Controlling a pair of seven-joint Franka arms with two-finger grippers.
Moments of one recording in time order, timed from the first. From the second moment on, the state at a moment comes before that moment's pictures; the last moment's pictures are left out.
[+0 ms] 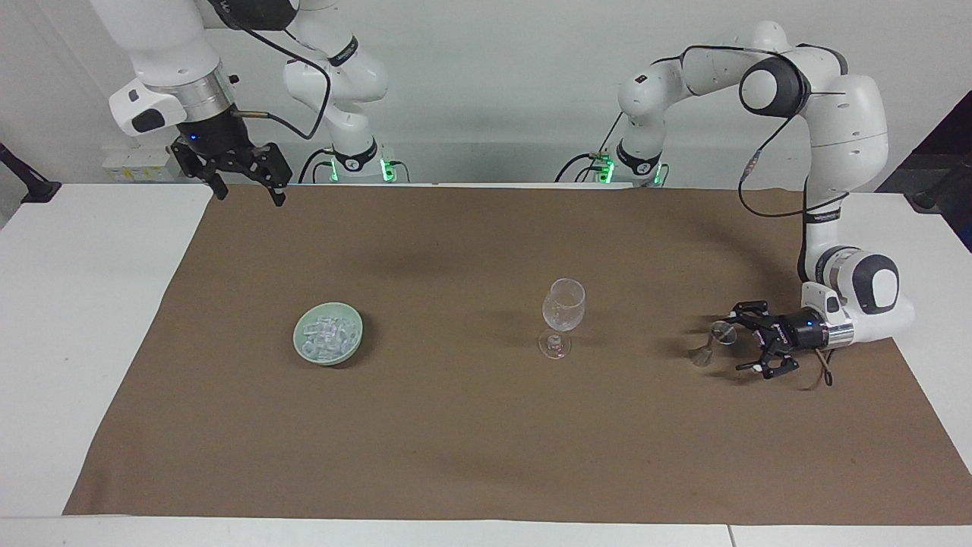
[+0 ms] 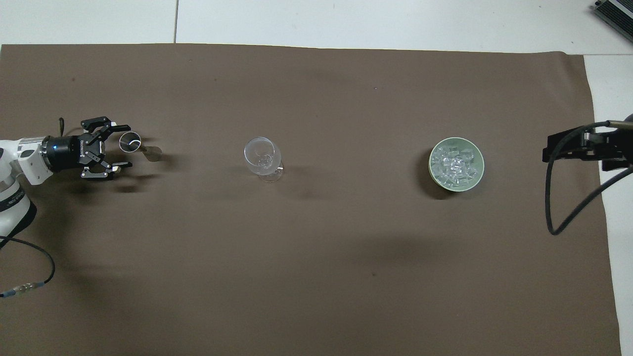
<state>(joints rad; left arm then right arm) 0.53 0.80 -0.18 -1.58 -1.19 1.51 2.30 0.01 0.00 0.00 -1.52 0.00 1.53 0.17</state>
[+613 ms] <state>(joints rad) 0.54 0.85 -0.22 -1.59 -1.24 1.51 2.34 0.01 0.00 0.00 -1.52 0.00 1.53 0.17</state>
